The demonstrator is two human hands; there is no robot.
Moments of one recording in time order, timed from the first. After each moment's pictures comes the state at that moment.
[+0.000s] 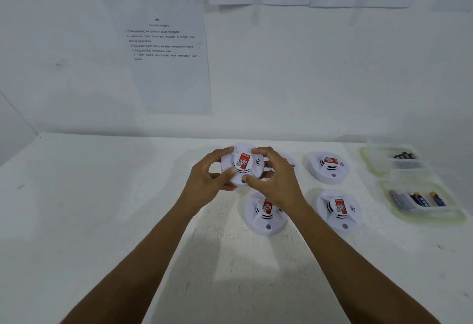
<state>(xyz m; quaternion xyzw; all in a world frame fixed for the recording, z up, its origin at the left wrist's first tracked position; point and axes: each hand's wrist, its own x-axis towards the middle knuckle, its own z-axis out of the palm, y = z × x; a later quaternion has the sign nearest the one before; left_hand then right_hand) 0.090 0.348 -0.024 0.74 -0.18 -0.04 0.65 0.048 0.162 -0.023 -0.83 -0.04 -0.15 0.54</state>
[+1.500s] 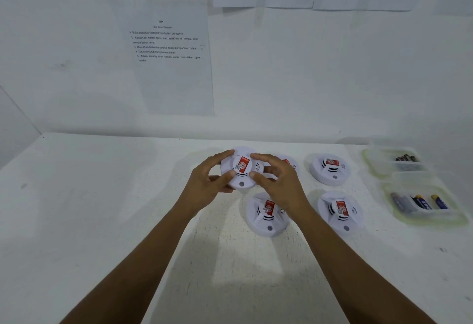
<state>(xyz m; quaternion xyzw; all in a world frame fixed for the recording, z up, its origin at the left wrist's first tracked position) 0.092 0.355 -0.032 0.74 -0.18 -0.06 0.65 0.050 0.156 -0.030 -0.80 -0.02 -0.12 0.58</state>
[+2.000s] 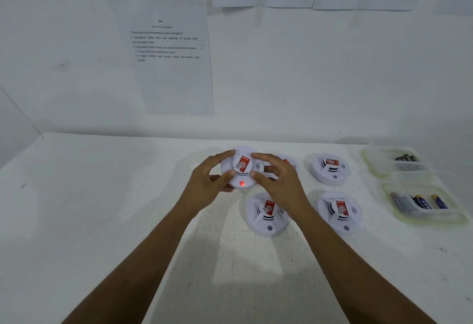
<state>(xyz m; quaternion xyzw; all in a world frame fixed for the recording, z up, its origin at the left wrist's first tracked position) 0.093 0.353 -0.033 0.74 -0.18 -0.05 0.64 0.049 0.157 -0.029 -0.80 -0.01 -0.12 0.58</state>
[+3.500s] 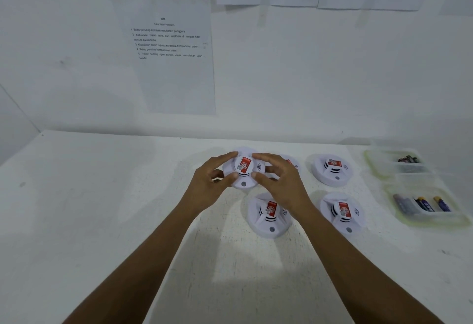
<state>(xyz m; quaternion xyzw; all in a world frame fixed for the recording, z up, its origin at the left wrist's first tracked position) 0.103 0.354 -0.046 0.77 -0.22 -0.02 0.60 0.053 0.156 -0.027 -0.82 -0.03 -0.12 0.56</state>
